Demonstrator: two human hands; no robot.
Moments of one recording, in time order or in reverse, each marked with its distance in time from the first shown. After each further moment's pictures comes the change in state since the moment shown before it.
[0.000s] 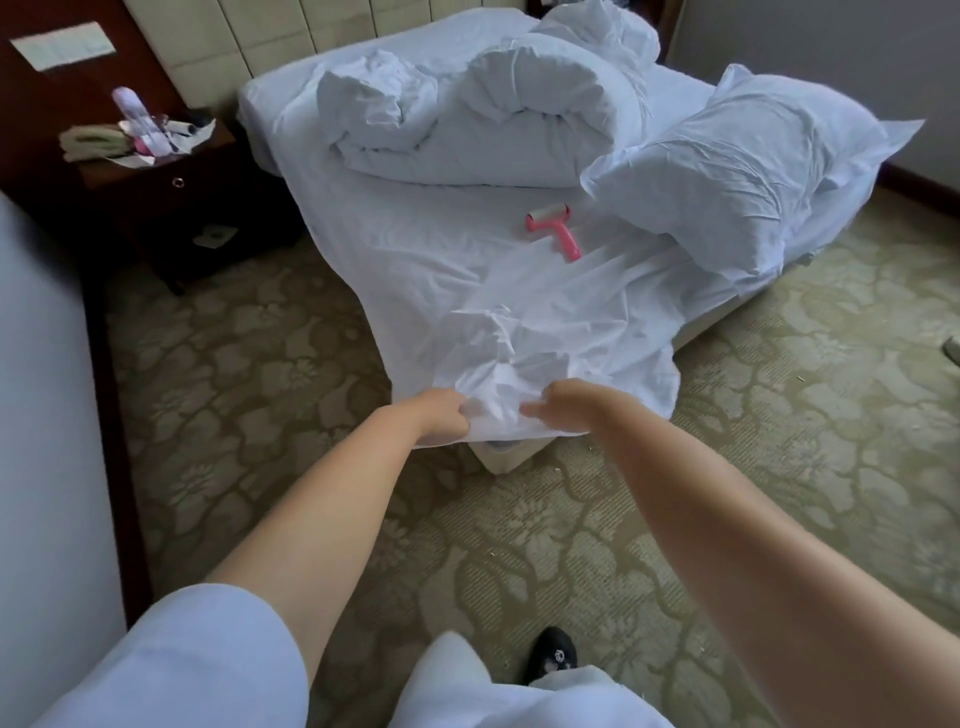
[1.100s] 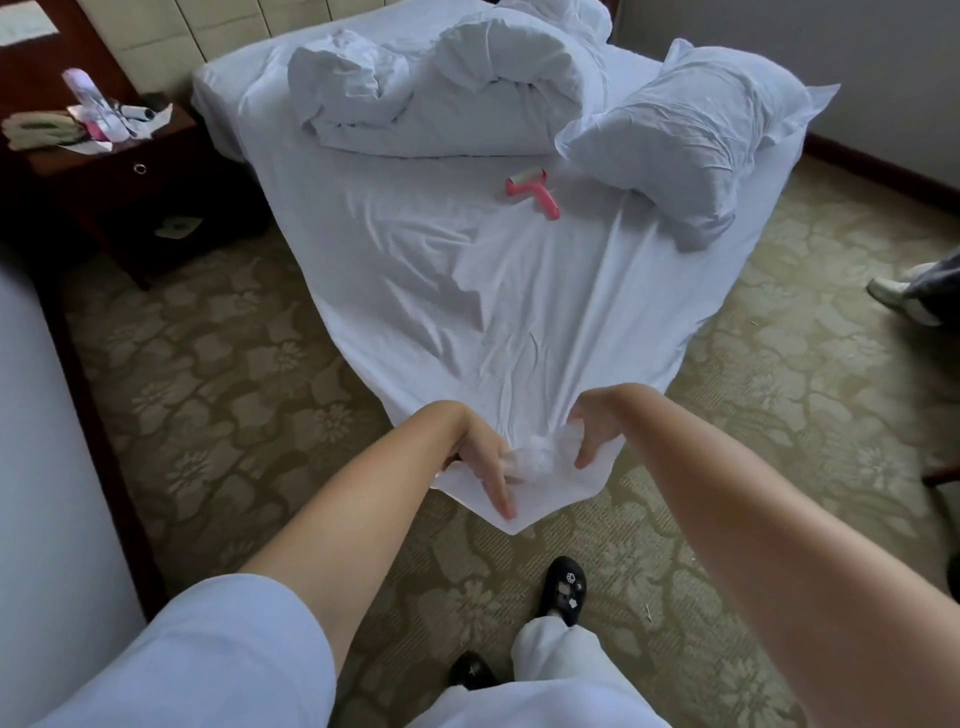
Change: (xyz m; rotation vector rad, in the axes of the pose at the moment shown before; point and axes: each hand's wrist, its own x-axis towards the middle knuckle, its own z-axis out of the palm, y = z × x) left_hand -0.105 -0.021 0.082 0.041 -0.732 -0.013; right_hand -0.095 -0.042 0.100 -0.235 -0.196 0.183
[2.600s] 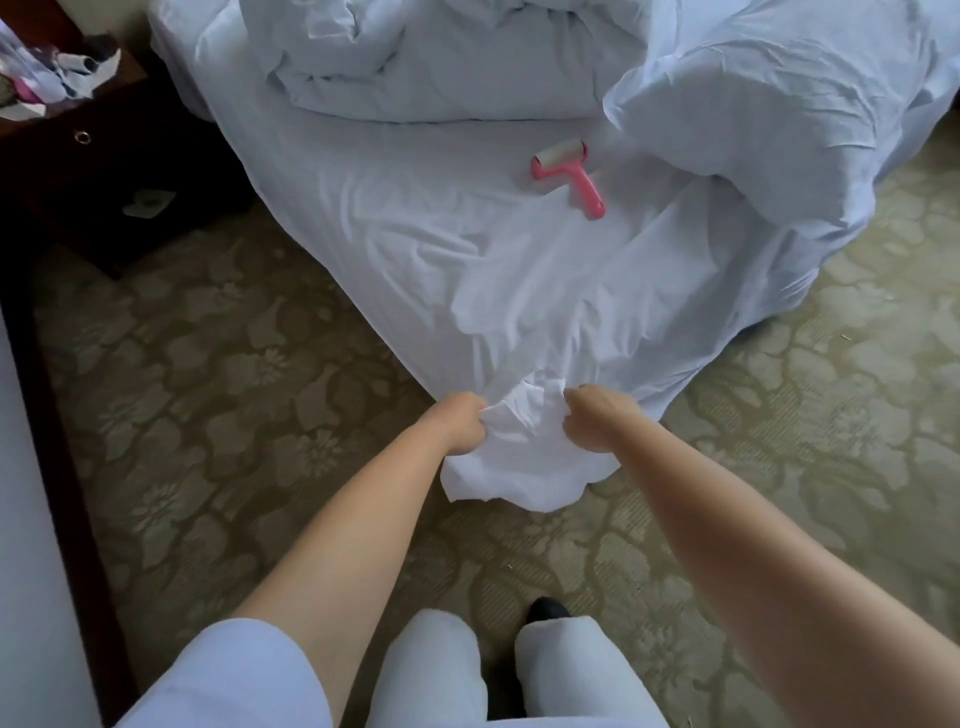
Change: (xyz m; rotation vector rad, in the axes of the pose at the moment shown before) left_hand 0.180 -0.043 -0.249 -0.153 0.728 0.038; right_hand 0.276 0.041 -0.106 0.139 0.296 -0.083
